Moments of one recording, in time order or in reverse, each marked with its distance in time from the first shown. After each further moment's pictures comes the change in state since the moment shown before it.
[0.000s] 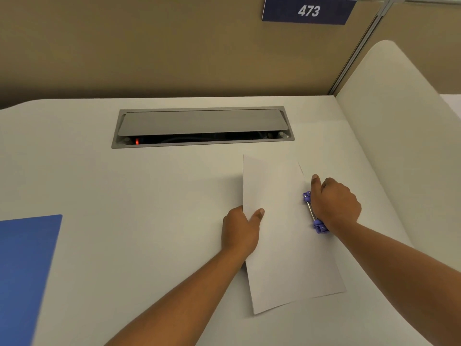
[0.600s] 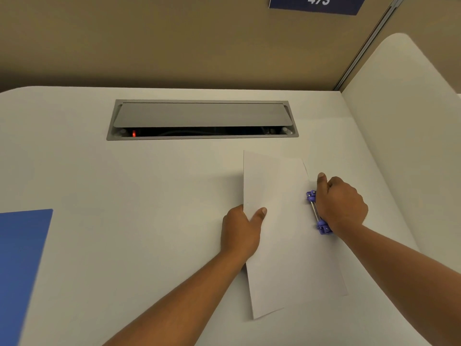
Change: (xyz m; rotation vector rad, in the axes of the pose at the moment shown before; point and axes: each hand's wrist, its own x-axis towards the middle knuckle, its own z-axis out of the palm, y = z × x) left_hand 0.000 -0.003 0.000 -0.045 -0.008 0.027; right_hand 0.001 0.001 0.002 0.030 0.009 0.029
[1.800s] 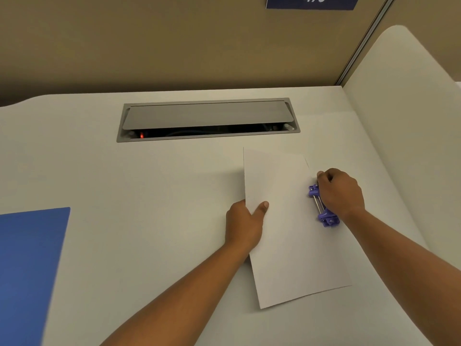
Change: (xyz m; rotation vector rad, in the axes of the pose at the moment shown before) left_hand -0.006 0.005 -0.003 -0.021 0.012 -0.015; right_hand 0.002 -0.002 -0.011 0.261 -0.212 -0.051
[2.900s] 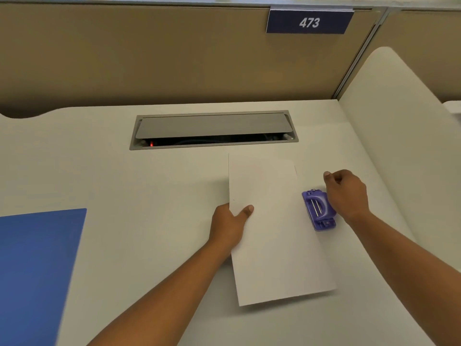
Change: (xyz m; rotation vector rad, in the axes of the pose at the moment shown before) left_hand -0.003 0.000 -0.038 -0.068 -0.006 -0.035; right_hand -0.017 -0.010 -0.031 0.197 0.066 -0.003
